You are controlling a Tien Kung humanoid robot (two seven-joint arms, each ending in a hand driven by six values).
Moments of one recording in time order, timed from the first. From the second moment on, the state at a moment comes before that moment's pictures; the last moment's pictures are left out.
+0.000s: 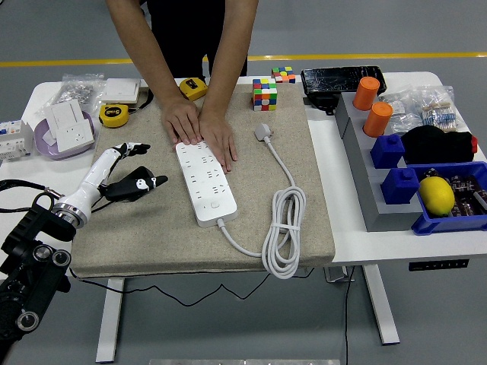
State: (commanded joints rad) left arm -0.20 0.12 -1.39 -1.20 1.89 -0.05 -0.05; right arm 0.00 -0.09 1.61 0.18 -1.19 -0.11 -0.01
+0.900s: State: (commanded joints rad) left arm -0.29 0.10 -1.41 -0.95 2.19 0.08 -0.10; right arm 0.00 -0.09 1.61 0.18 -1.18 -0.11 -0.01
